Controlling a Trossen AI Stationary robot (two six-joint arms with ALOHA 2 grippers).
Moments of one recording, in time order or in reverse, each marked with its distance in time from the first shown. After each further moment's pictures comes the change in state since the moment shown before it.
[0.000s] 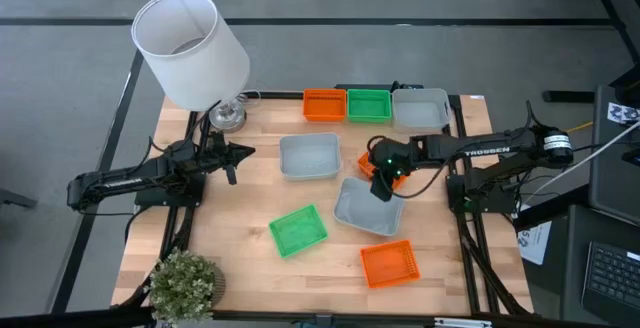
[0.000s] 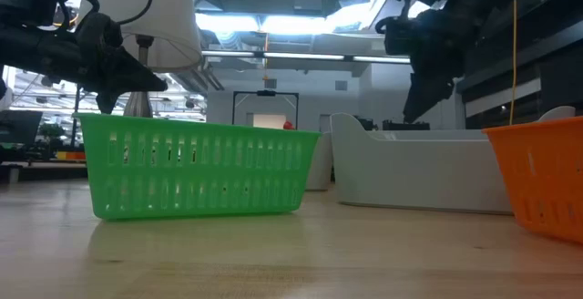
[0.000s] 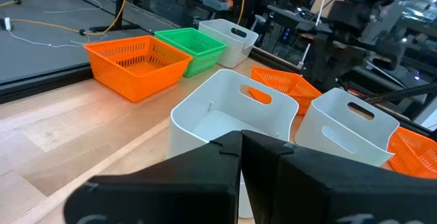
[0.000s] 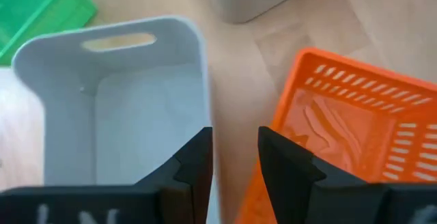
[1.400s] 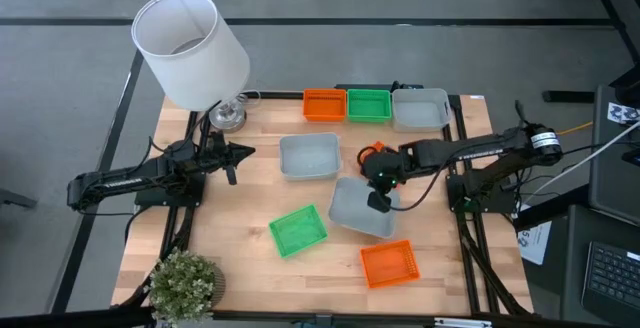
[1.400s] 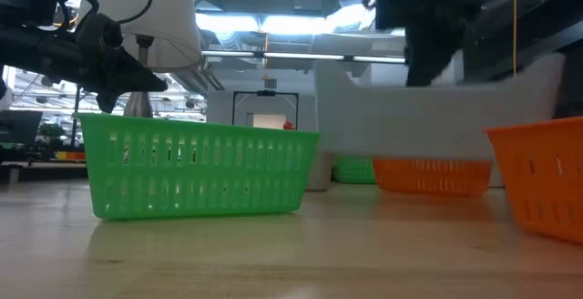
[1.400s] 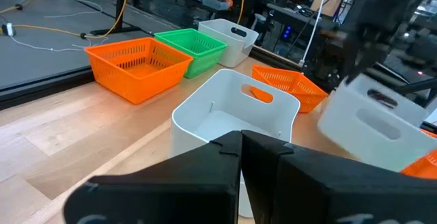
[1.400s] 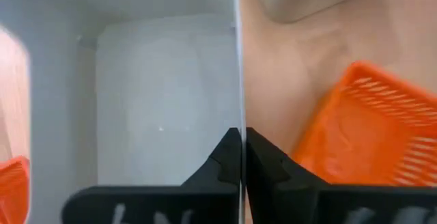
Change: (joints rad) left arm 0.000 0.000 0.000 -0.004 0.000 0.025; right arm 0.126 0.107 0.202 -0.190 0.041 -0.012
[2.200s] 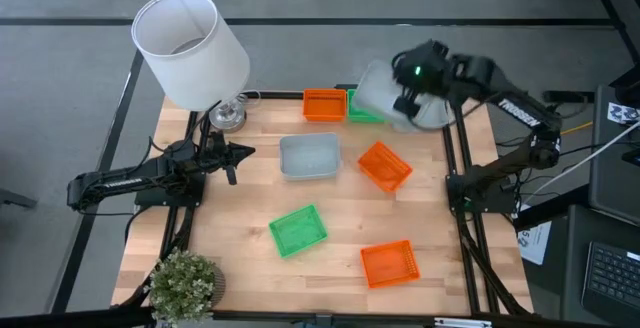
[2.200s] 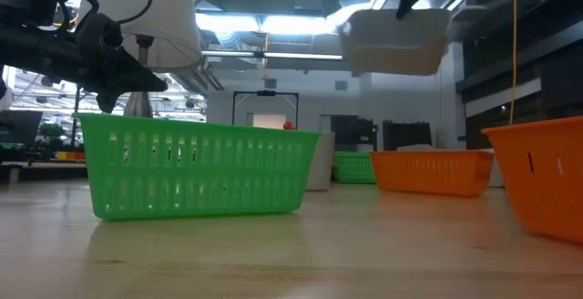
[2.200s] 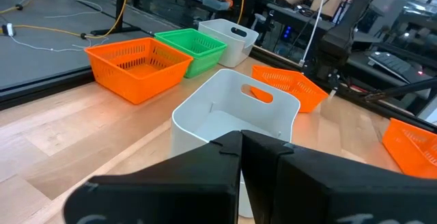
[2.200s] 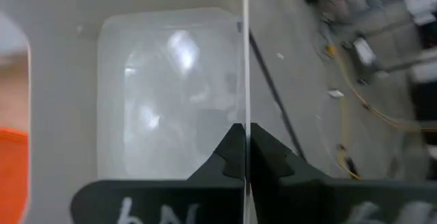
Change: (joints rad) left arm 0.000 0.000 0.000 0.000 0.000 0.001; right arm -0.476 0.000 0.729 -0.509 0.505 -0.617
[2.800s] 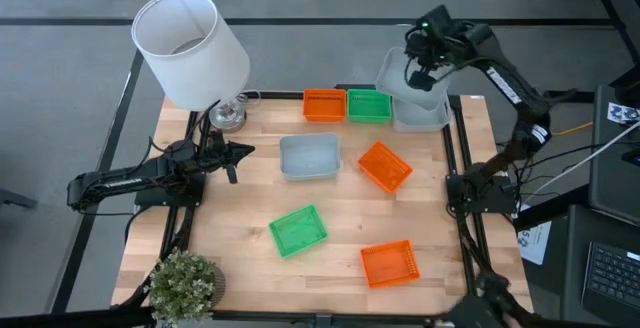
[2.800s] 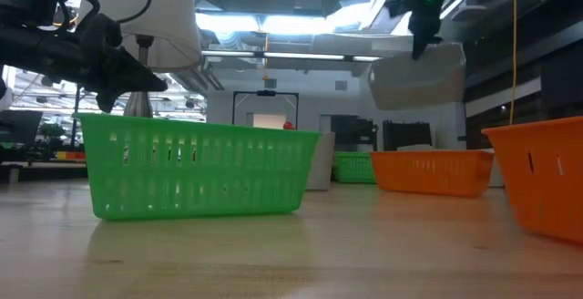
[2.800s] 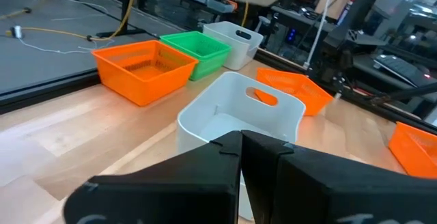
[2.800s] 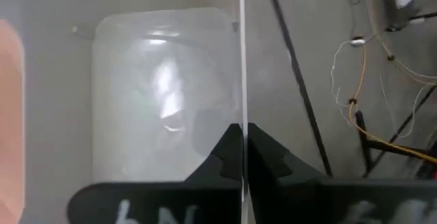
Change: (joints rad) left arm 0.000 0.000 0.000 0.003 -0.026 0.000; right arm -0.460 0.132 0.023 0.006 -0.227 -0.326
